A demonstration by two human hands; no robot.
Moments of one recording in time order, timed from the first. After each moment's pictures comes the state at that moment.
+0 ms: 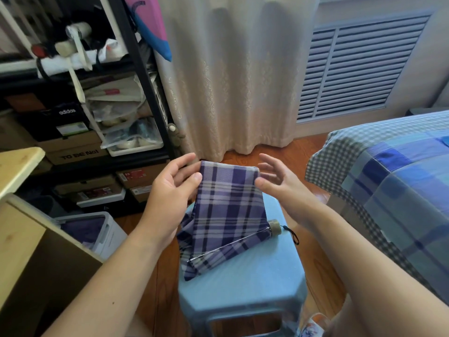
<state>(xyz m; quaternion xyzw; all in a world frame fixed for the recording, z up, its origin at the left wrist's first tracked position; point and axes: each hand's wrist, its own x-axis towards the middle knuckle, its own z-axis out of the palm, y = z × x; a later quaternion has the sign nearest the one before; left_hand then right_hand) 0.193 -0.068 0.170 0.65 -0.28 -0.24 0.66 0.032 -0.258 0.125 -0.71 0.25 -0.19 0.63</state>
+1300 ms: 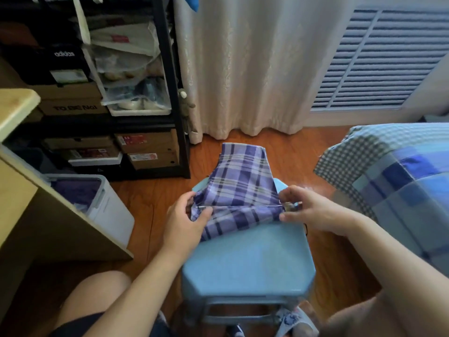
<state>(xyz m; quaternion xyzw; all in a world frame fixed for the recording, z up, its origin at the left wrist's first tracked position) 0.215 -0.035 0.024 0.83 -0.23 -0.18 0.47 0.022 -0.289 0.061 -0.83 0.31 0.06 0.46</state>
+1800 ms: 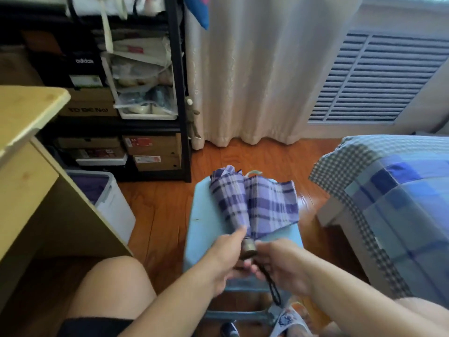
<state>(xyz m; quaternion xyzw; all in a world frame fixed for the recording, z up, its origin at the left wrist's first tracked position) 0.108 -0.037 0.063 0.65 -0.03 -0.57 0.51 0.010 -0.142 0.066 -0.47 0.45 0.10 0.76</state>
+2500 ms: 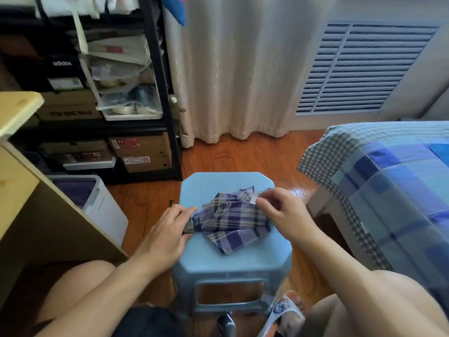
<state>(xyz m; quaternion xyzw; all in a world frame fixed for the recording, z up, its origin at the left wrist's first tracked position) 0.199 0.015 0.017 0.80 -0.55 -0.05 0.24 -0.004 -0.211 0.068 -0.85 0.34 -0.19 0.35</state>
